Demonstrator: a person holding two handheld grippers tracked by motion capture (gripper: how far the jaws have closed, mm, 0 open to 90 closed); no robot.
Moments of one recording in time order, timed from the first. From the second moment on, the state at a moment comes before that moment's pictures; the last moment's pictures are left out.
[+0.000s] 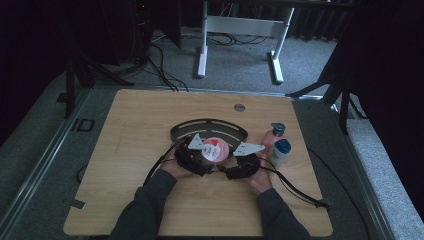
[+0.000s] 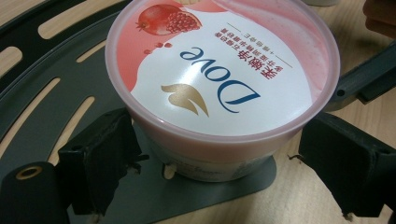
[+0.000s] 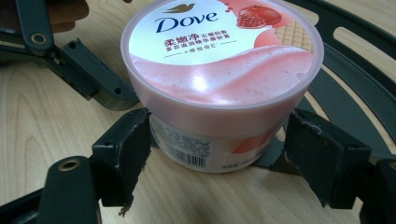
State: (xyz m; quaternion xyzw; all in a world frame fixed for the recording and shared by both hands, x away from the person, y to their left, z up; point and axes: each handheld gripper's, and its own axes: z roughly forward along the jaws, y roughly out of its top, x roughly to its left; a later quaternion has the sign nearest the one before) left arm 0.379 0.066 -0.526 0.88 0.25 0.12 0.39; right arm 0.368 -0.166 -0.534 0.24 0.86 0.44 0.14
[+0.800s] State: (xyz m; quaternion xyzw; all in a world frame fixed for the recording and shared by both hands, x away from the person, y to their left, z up) left arm 0.399 0.067 -0.530 0.87 0.28 0.14 0.39; right arm 0.388 -0.172 -0.537 0.29 0.84 0.44 0.16
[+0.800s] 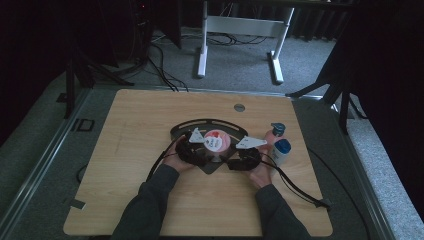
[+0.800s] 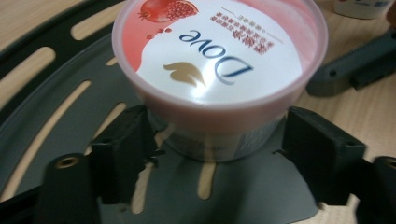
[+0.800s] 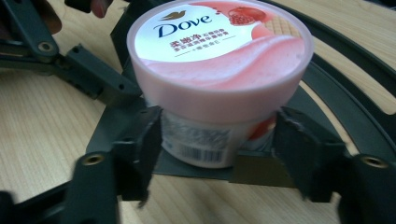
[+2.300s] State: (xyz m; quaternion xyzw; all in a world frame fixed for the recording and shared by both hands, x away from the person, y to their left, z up) left arm 0.400 0.075 -0.523 0.84 0.33 0.20 0.39; right arm 0.368 -0.168 -0.524 0.29 0.81 0.48 0.18
